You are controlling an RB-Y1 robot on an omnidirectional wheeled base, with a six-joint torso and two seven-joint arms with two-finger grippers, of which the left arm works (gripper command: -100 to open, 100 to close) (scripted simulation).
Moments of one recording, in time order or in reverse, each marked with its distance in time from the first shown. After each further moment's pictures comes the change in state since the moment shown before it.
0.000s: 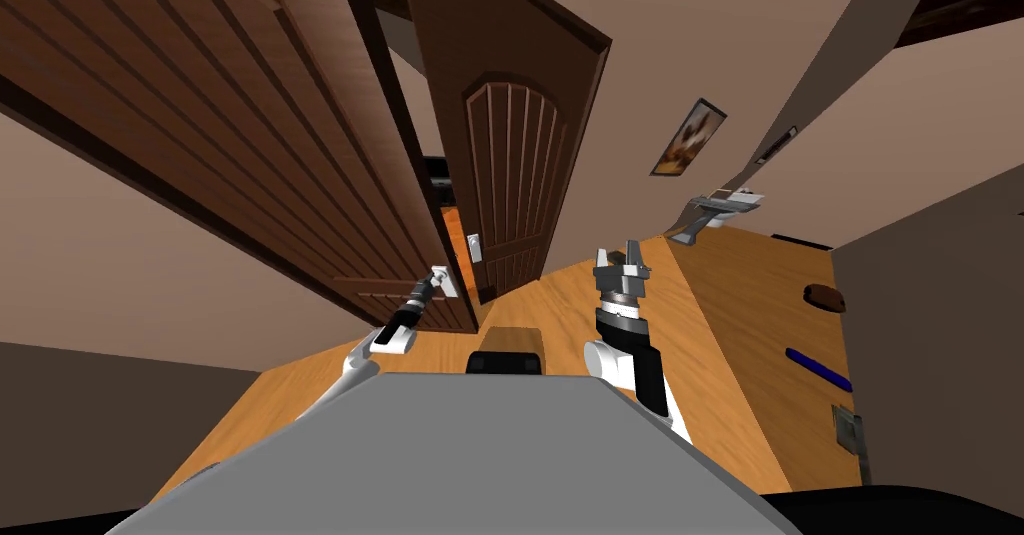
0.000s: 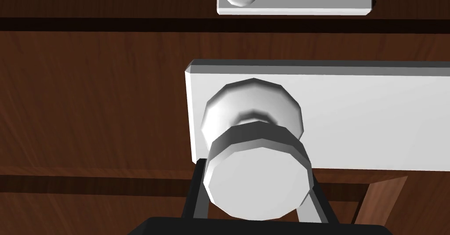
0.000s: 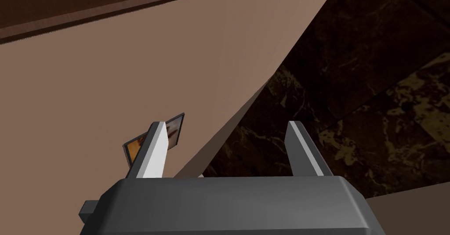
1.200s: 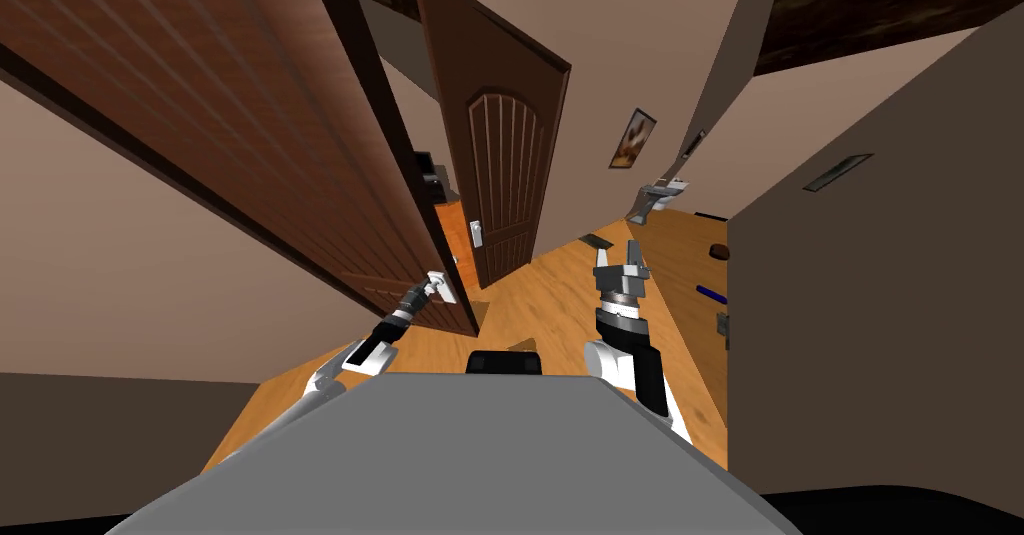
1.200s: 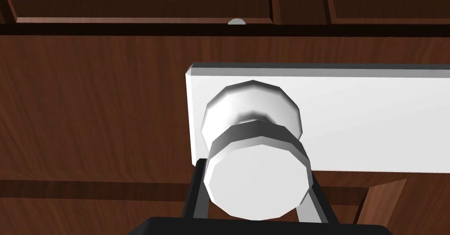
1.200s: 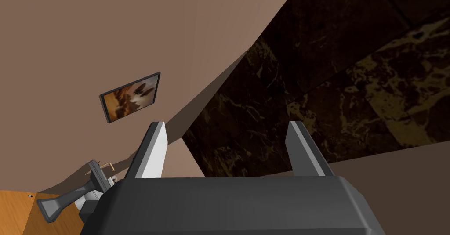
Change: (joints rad) arm 0.119 0.172 -0.107 -0.074 0.021 -0.141 0.108
